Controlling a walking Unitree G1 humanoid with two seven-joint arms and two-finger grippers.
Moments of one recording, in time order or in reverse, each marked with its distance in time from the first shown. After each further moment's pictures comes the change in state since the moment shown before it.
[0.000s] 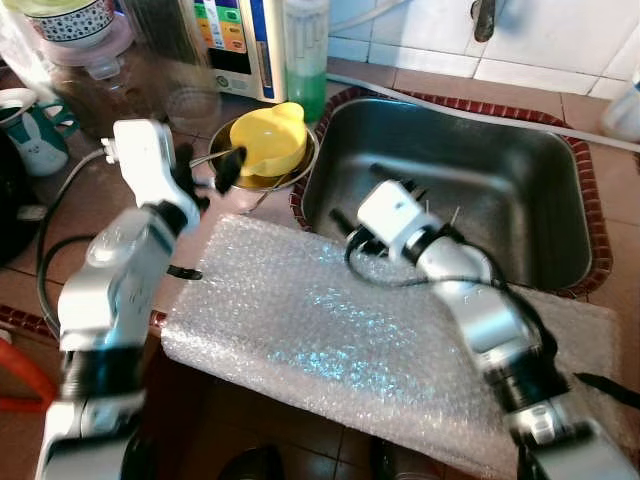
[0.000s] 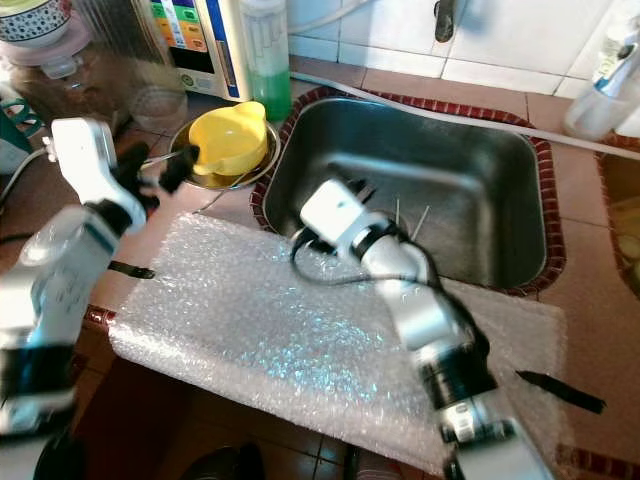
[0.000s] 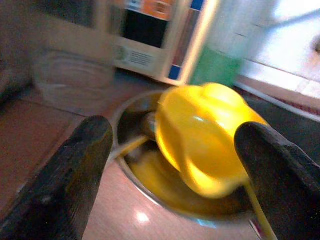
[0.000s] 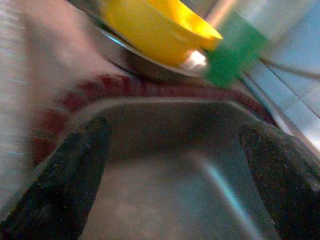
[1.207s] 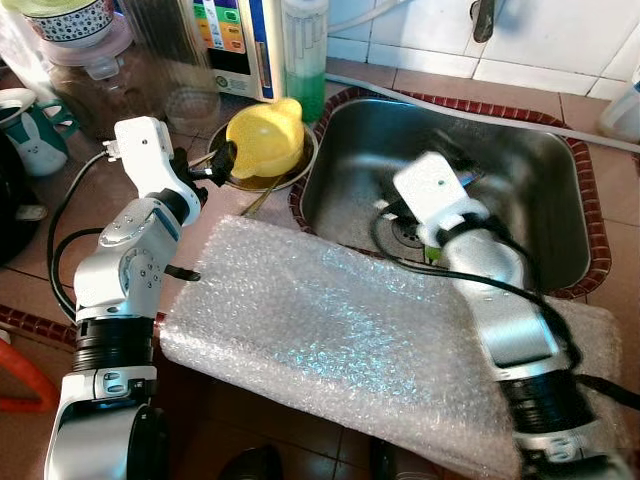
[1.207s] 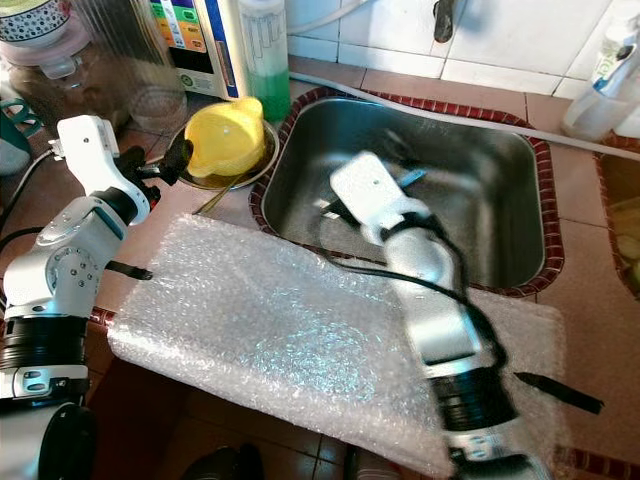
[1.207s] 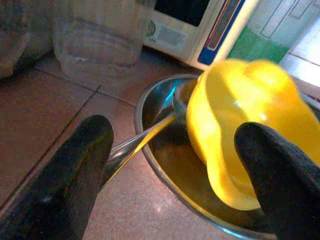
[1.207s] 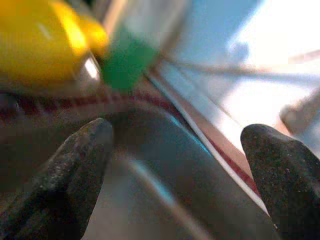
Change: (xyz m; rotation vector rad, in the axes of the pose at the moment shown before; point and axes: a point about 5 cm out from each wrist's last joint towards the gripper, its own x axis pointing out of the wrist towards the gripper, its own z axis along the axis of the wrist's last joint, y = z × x) left arm 0.014 0.009 -0.012 -0.053 0.073 0.083; right arm -0.016 -0.037 0.029 0.023 -0.009 -0.329
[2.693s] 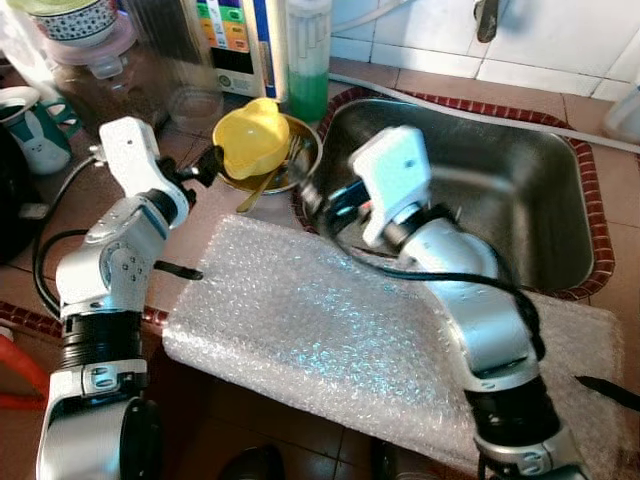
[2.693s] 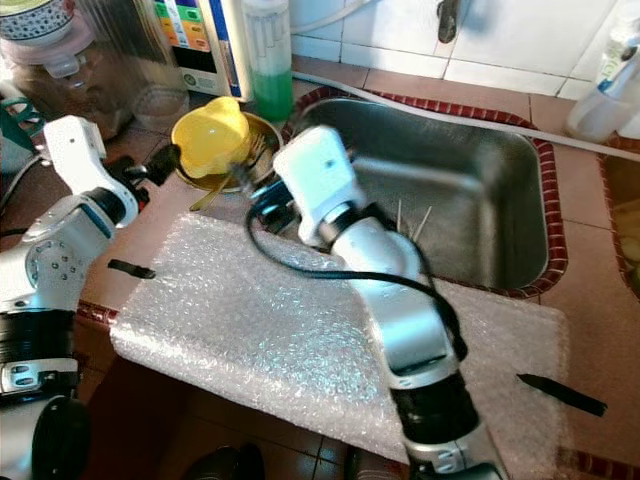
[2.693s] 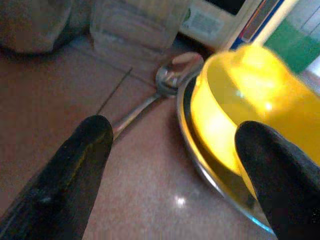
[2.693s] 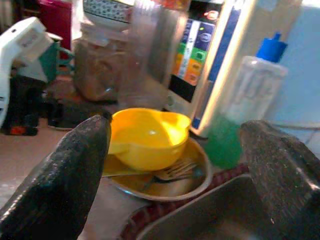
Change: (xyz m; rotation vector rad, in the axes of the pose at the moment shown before) left arm -0.002 0.012 0.002 -0.062 0.072 0.051; right arm -0.001 0.037 0.054 0.318 -0.182 0.281
